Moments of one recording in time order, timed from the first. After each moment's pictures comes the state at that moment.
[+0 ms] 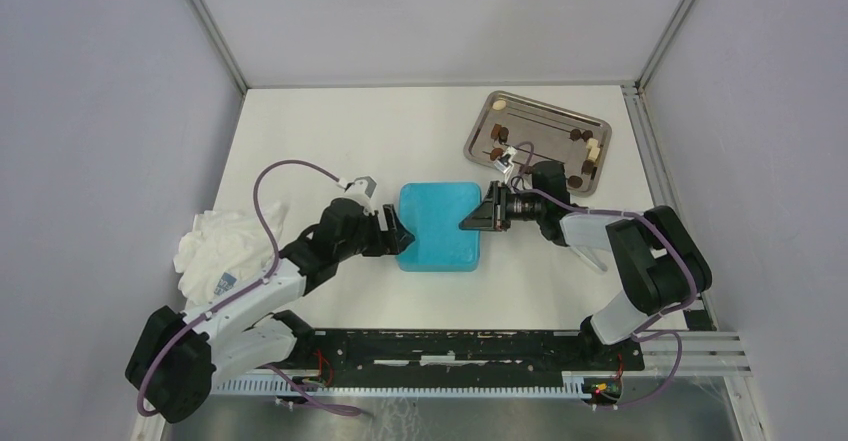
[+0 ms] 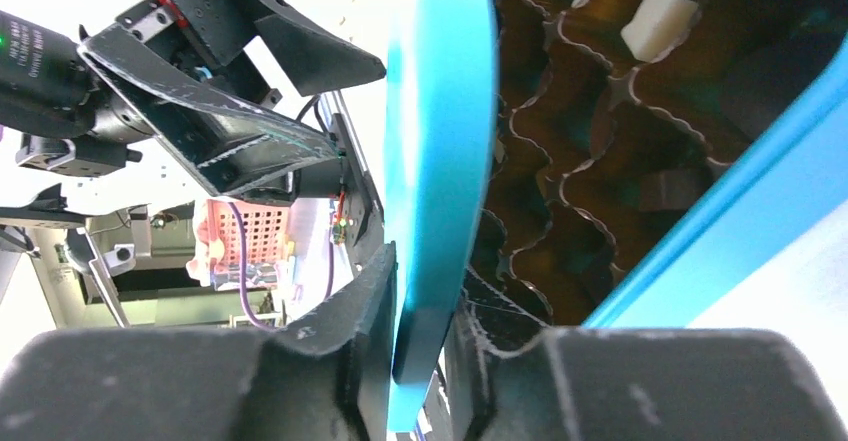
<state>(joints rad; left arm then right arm) -0.62 0.99 0.47 -0.07 0.06 -0.62 0.34 1.60 0.61 0.51 -0.98 0.75</state>
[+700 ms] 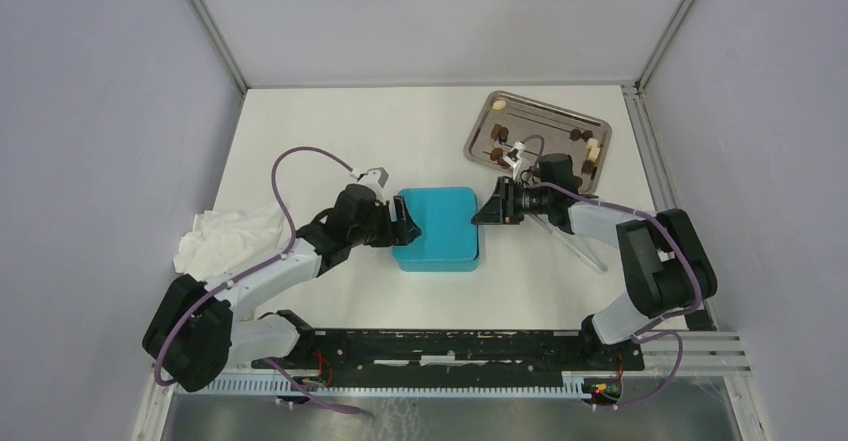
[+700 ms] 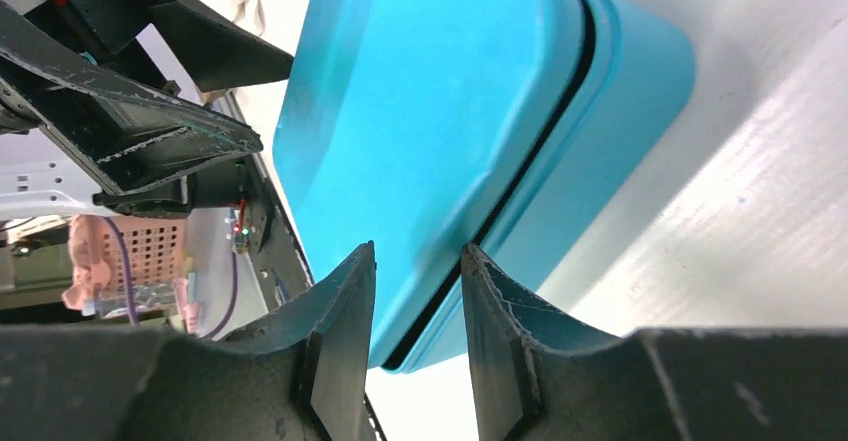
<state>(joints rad) -0.62 1.18 0.59 -0.08 0.07 -0.60 0.27 1.59 0.69 0.20 -0.89 0.47</state>
